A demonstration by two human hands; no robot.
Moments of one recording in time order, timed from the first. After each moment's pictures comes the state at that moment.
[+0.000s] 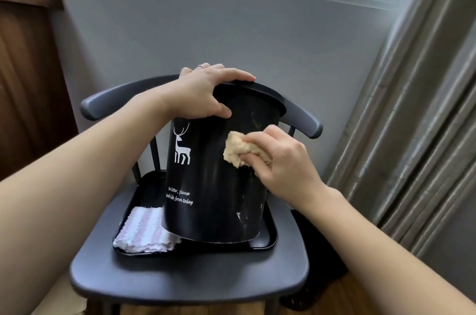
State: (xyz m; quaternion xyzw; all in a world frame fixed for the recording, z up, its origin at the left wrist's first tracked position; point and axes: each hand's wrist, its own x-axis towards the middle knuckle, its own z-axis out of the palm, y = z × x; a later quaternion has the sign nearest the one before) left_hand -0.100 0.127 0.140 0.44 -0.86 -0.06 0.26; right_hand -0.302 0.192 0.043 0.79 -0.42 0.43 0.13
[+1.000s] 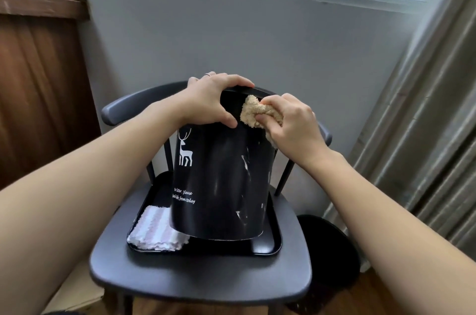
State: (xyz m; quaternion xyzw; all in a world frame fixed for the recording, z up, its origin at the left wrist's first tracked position) left_hand -0.103 0.121 0.146 0.49 -0.82 -0.07 0.28; right_hand -0.310 0.134 0.100 0.76 -0.47 0.43 0.09
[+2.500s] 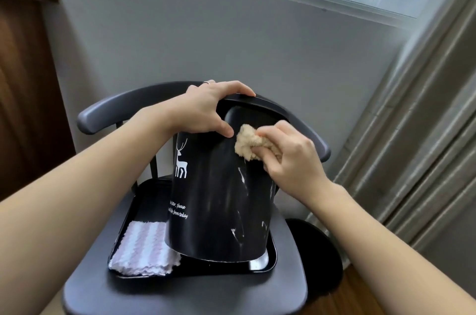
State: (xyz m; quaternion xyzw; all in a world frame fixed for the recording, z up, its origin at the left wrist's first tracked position) left_hand -0.087 0.089 0.146 0.47 -0.83 -0.16 0.25; right_hand -0.301 0.150 0.087 0.79 -0.44 0.40 0.13
